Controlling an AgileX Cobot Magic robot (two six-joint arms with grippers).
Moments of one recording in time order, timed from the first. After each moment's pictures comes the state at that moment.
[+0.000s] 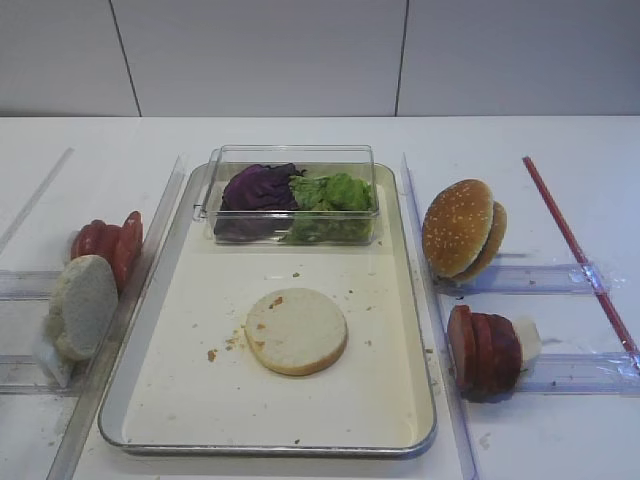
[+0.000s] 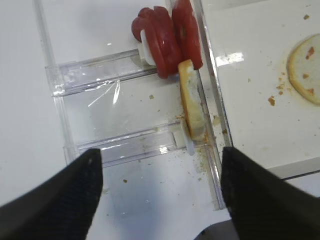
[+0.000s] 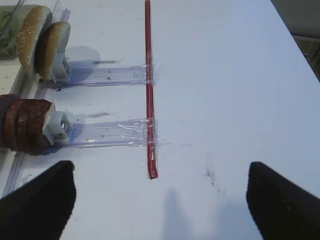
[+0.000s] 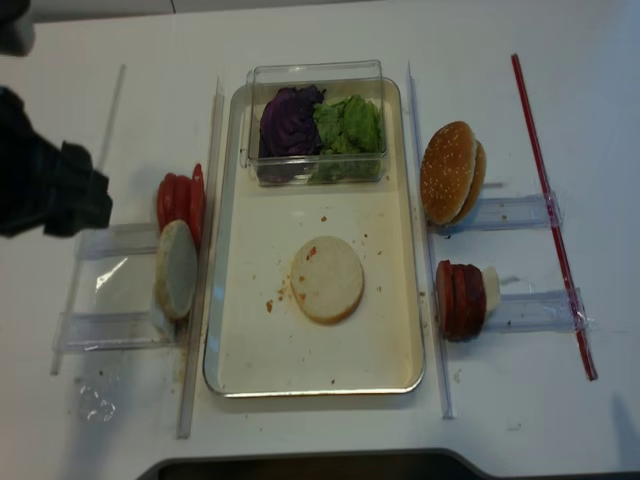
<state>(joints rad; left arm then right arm) -0.07 1.10 -1.09 -0.07 1.22 0.09 -0.11 -0.02 -0.47 0.12 1.14 -0.05</state>
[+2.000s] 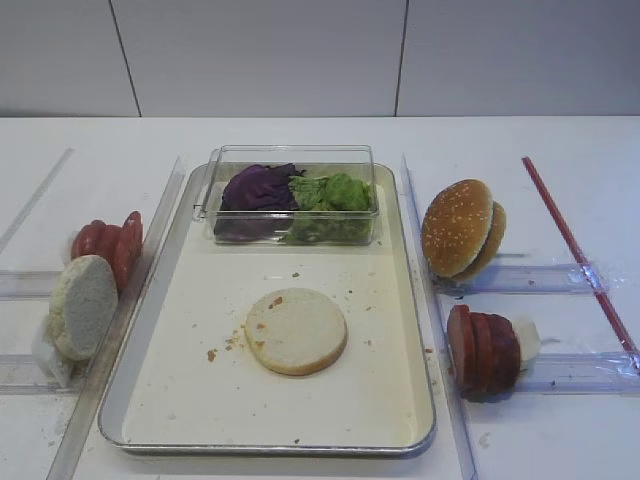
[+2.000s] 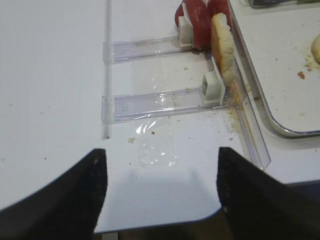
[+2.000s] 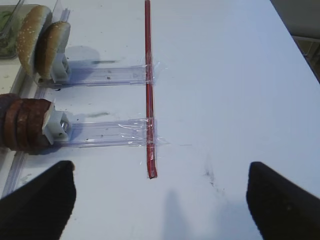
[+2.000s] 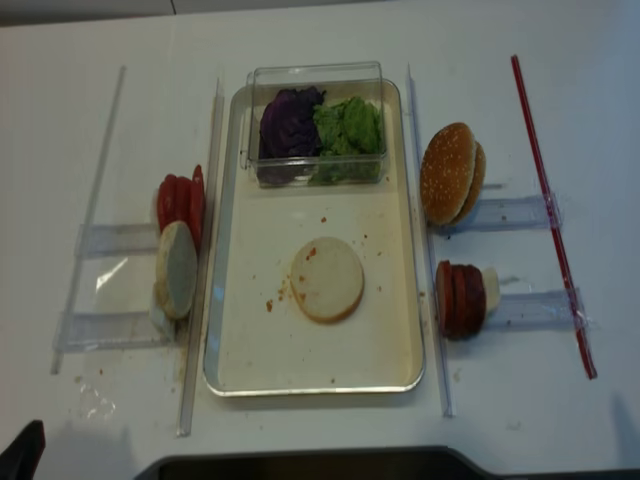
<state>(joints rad) -0.07 0.04 -0.49 0.06 1.17 -0.04 -0.11 -0.02 -0.47 0.12 1.14 -0.05</state>
